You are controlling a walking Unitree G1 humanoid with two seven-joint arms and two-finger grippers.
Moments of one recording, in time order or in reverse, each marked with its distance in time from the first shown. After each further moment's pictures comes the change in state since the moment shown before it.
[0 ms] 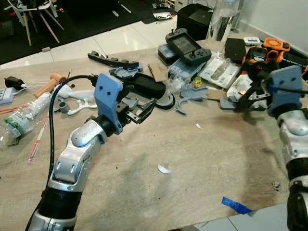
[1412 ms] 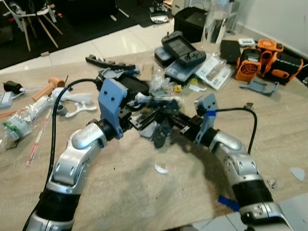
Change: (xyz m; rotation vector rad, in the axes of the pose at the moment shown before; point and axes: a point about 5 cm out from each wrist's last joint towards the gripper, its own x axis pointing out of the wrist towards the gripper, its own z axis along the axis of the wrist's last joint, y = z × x) left arm -0.003 -0.007 -0.005 -0.005 0.029 -0.087; right arm -0.064 0.185 0.023 0.672 0.325 1.021
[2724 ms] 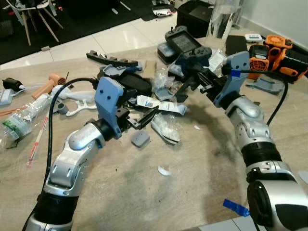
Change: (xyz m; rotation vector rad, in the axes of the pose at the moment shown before) left arm -0.006 0.002 0.004 -0.005 -0.009 0.038; right arm -0.007 -0.064 0.082 -0.359 -0.385 -0.367
